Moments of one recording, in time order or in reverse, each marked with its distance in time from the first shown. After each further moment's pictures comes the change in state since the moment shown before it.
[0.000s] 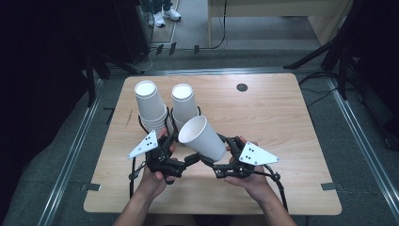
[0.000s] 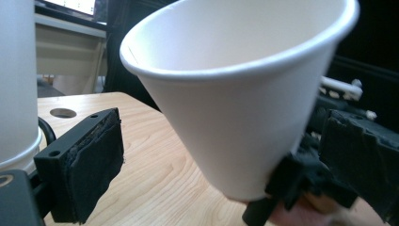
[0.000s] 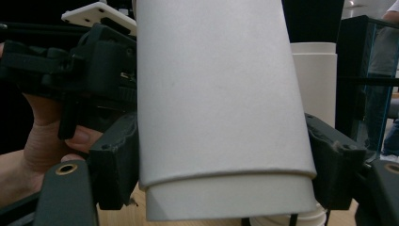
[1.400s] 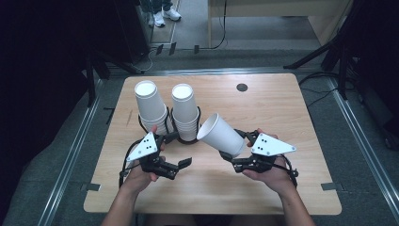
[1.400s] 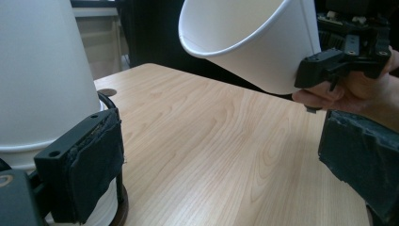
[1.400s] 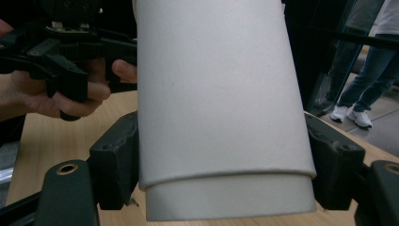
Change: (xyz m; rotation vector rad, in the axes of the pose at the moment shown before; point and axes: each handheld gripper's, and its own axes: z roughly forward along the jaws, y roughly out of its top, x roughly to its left) left arm 0.018 -0.002 -0.018 0.189 0.079 0.256; right arm -0.026 0.034 -0.035 0.294 -0.085 -0.095
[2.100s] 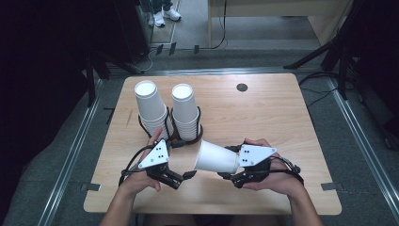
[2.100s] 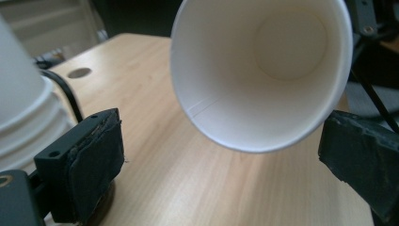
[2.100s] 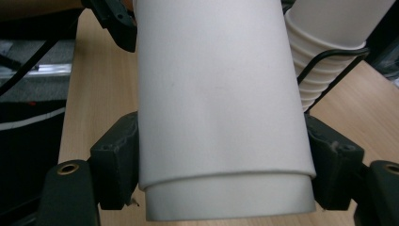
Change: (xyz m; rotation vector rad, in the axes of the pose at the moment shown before) left arm -0.011 -0.007 0.008 0.136 -0.068 0.116; right arm 0.018 0.002 0.005 0.327 0.198 -0.168
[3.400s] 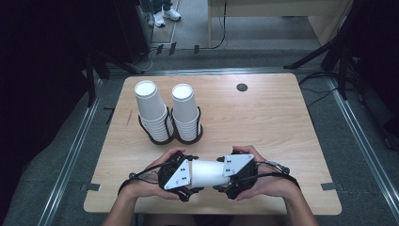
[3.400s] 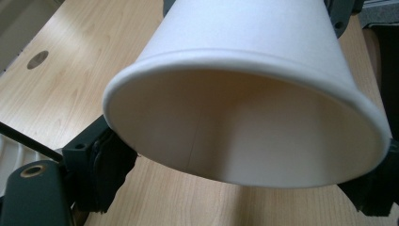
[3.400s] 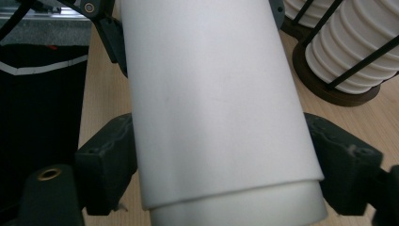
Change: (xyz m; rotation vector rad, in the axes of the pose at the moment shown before) left arm -0.038 -0.011 0.031 0.316 -0.037 0.371; right arm 0.019 -0.004 0.033 0.204 0.108 -0.063
